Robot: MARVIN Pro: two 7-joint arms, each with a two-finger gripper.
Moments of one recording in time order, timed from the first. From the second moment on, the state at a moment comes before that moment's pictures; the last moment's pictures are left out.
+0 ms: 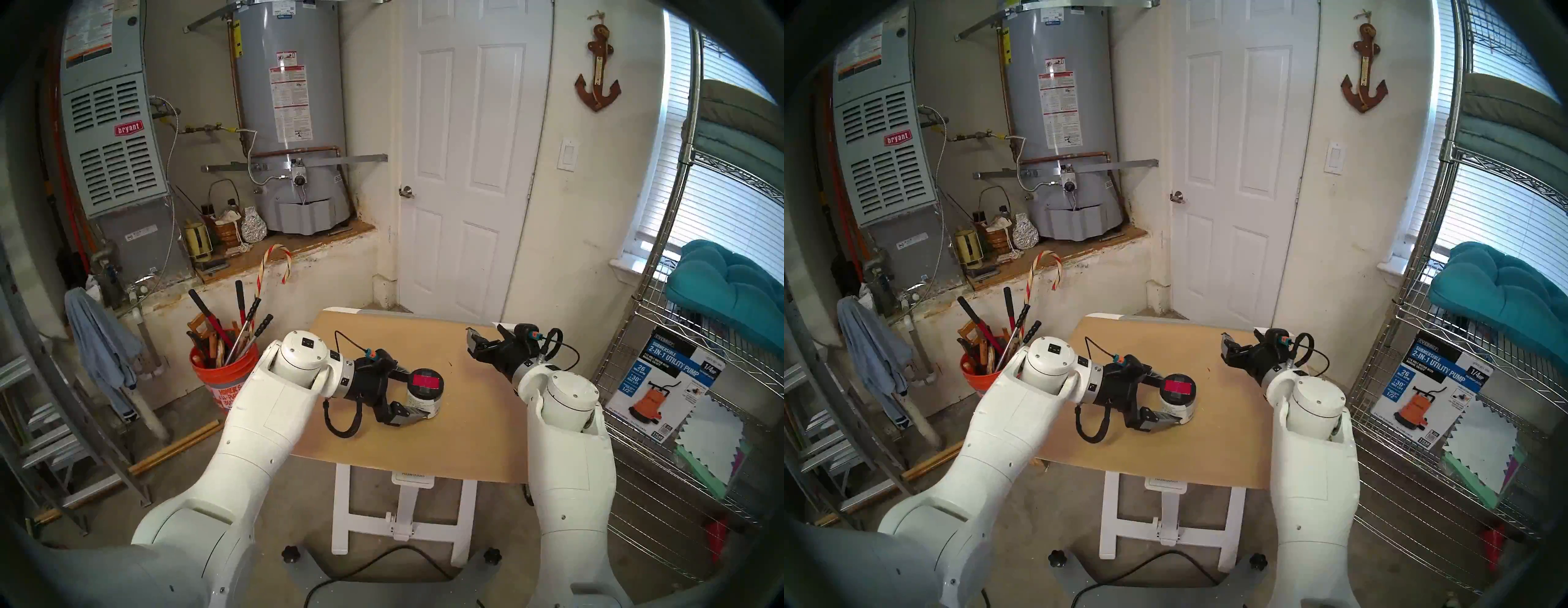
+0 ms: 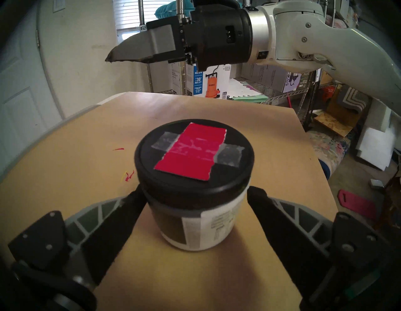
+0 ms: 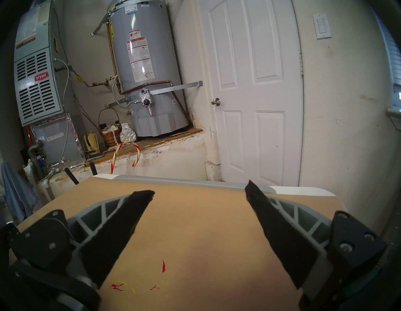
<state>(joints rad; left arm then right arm) 1.12 -1.45 -1.37 -1.17 0.30 0.16 -1.32 -1.41 -1.67 1.84 -1.56 -0.10 0.29 0.49</state>
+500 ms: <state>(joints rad) 1.10 -1.48 -1.36 -1.08 0.30 0.12 -1.28 -1.41 -1.67 1.84 -1.56 -0.10 0.29 0.49</state>
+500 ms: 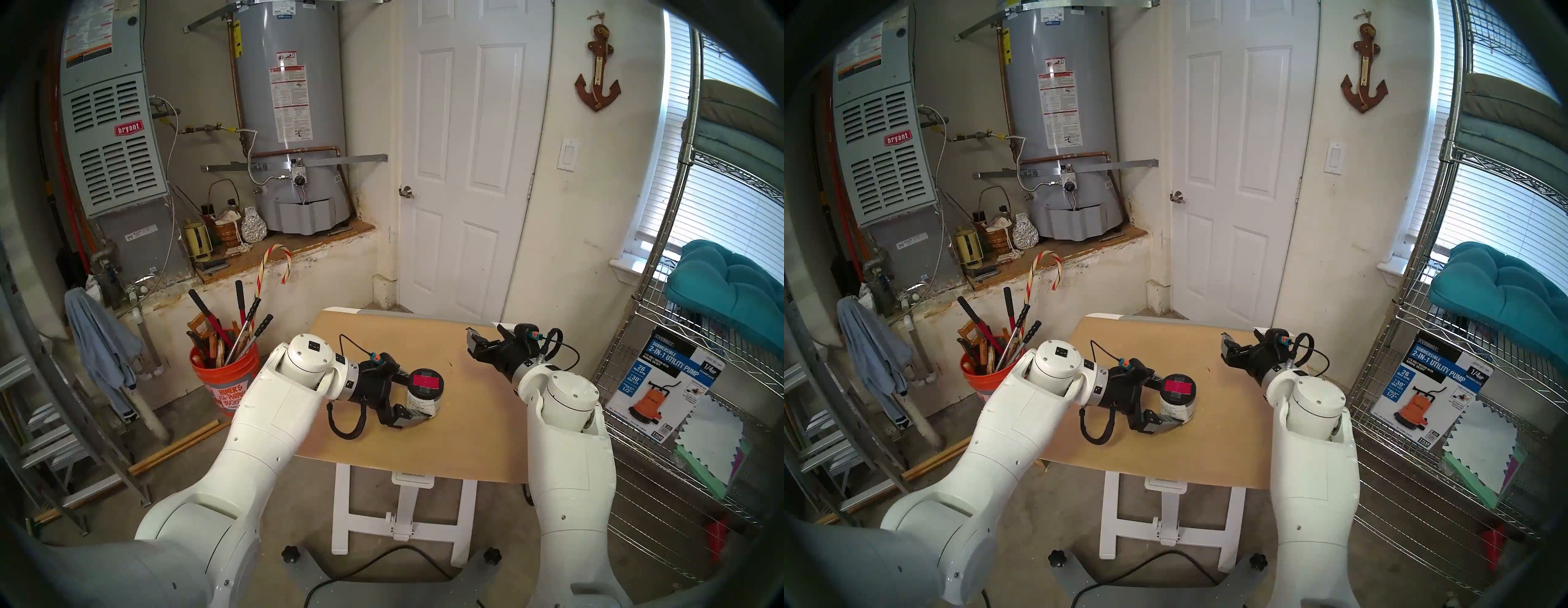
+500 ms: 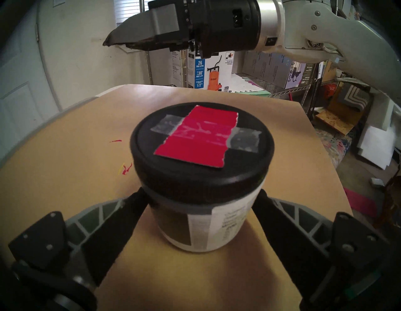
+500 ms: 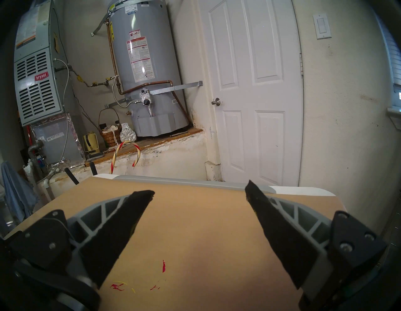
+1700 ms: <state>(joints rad) 1.06 -1.49 -1.36 -0.99 0.30 0.08 -1.29 -1.41 -1.67 1.84 -1.56 -0.10 0.29 0.49</state>
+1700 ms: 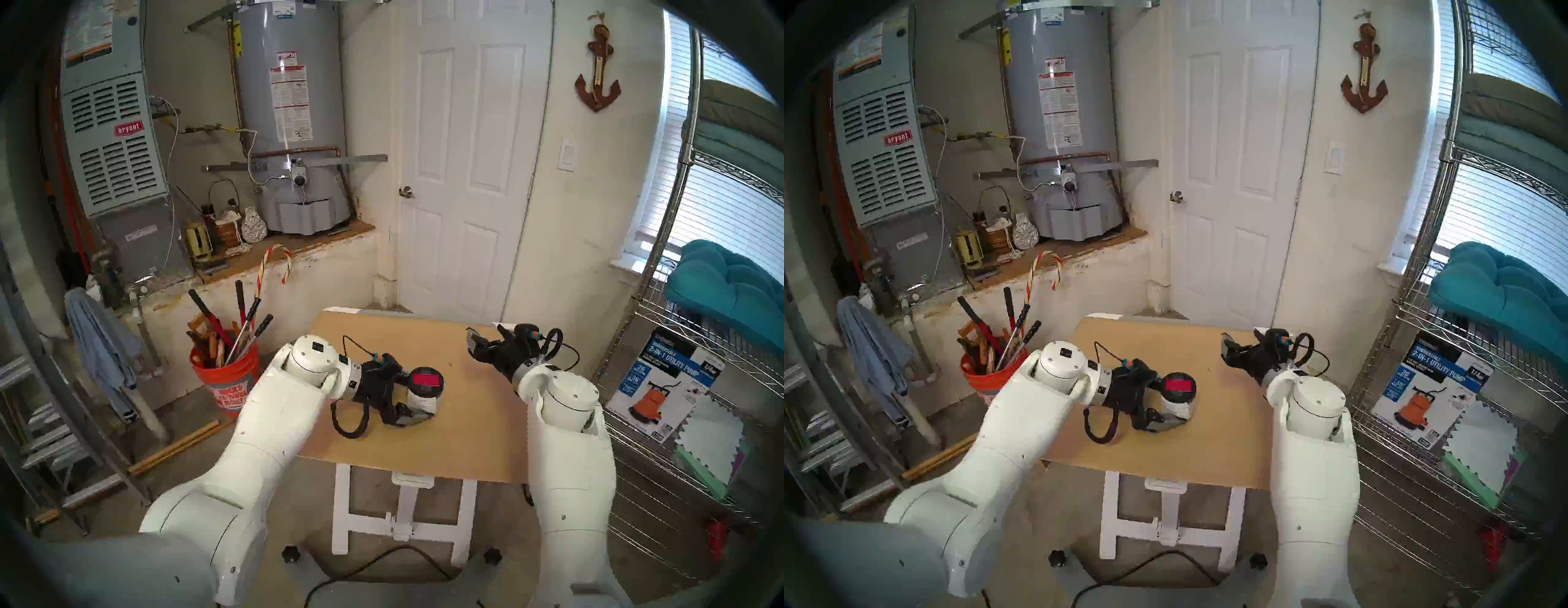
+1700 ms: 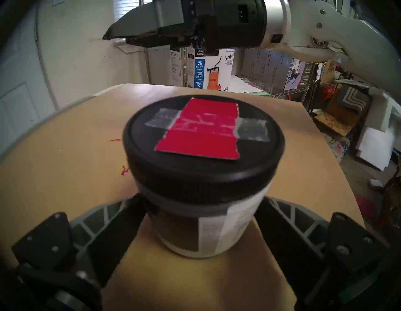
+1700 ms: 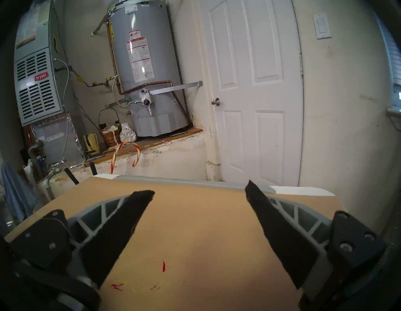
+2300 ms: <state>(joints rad) 1.03 -1.50 -1.38 -0.95 0.30 0.06 -1.27 -1.41 -1.67 1.84 -1.56 -0.10 0.29 0.49</state>
